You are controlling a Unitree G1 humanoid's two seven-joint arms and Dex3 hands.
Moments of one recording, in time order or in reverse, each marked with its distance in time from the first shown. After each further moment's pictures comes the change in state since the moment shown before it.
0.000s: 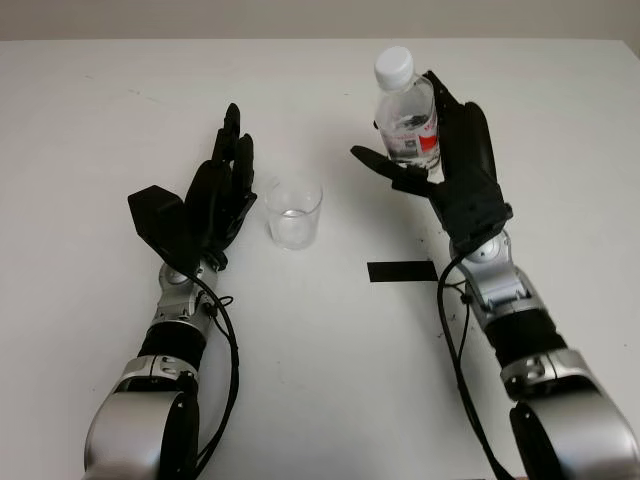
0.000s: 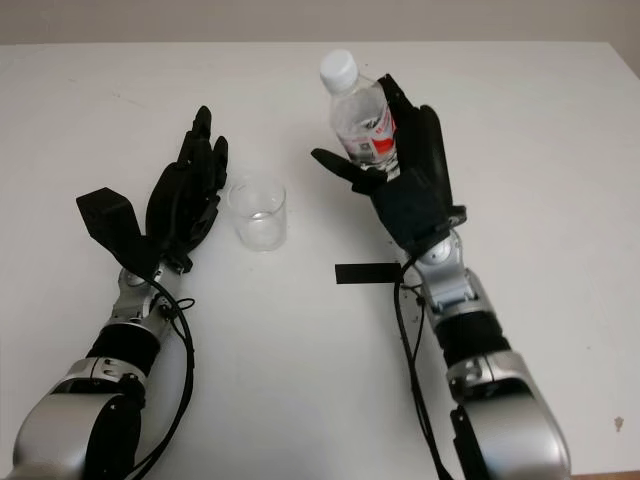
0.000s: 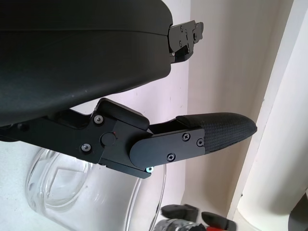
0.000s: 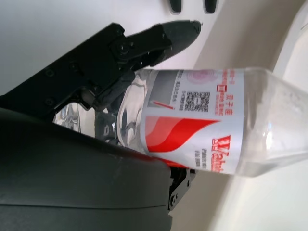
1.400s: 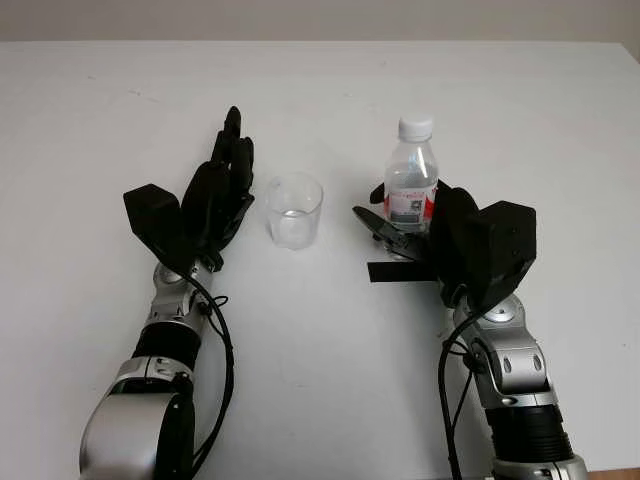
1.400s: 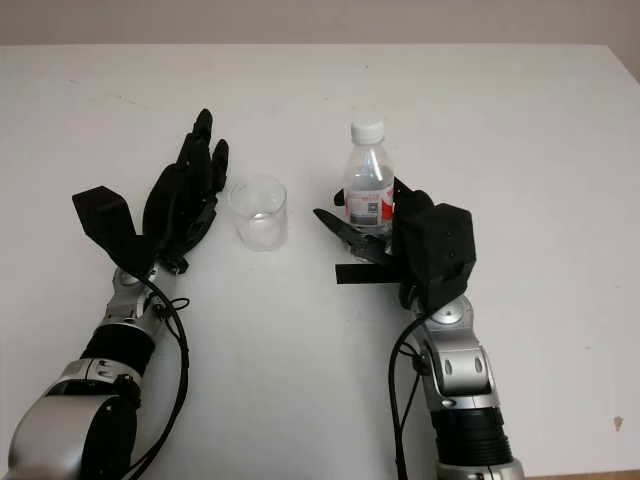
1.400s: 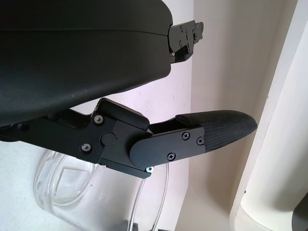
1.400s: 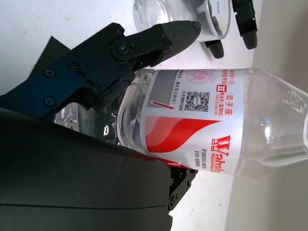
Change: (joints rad) left arm 0.011 0.015 -0.001 -0.031 0.000 0.045 -0.014; right arm 0.285 0.096 -0.061 -0.417 0.035 0.441 0.162
